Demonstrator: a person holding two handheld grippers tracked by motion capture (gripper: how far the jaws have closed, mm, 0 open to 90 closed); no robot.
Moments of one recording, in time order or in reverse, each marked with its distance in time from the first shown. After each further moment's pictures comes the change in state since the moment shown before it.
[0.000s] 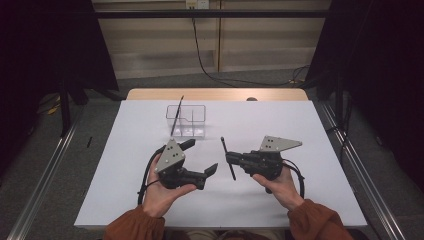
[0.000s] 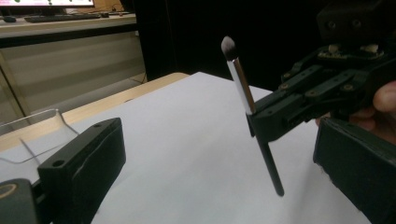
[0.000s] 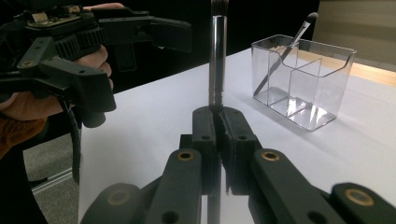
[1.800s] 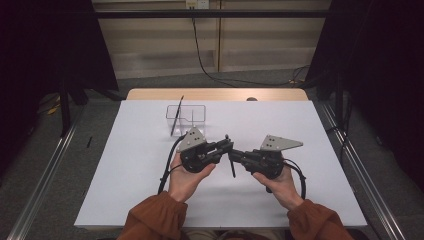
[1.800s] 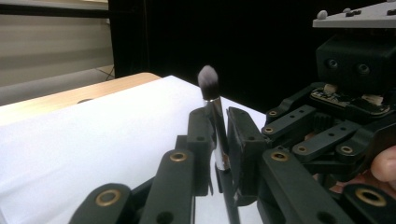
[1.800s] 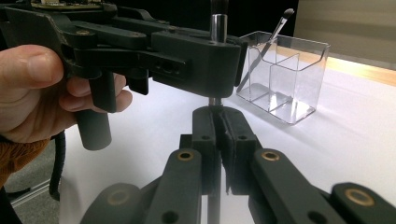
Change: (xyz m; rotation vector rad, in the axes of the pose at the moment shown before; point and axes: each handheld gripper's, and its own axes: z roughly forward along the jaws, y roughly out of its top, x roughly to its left) left arm 0.000 0.010 0.054 0.006 -0.103 -0.144; right arm -0.005 -0.004 0.000 -0.001 -0.067 0.025
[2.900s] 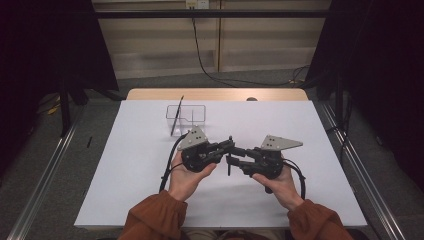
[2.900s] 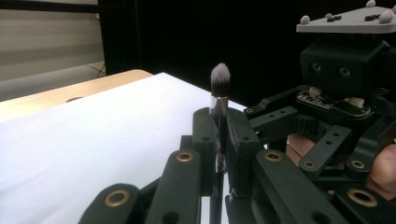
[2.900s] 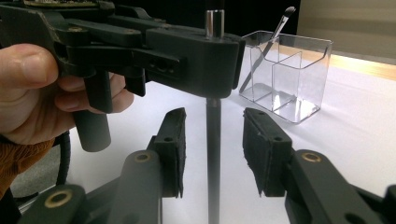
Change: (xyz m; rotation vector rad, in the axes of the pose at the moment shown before) left arm -0.001 0.004 0.001 0.019 -0.031 0.006; right arm -0.002 -0.002 0.001 -0.009 0.015 0.026
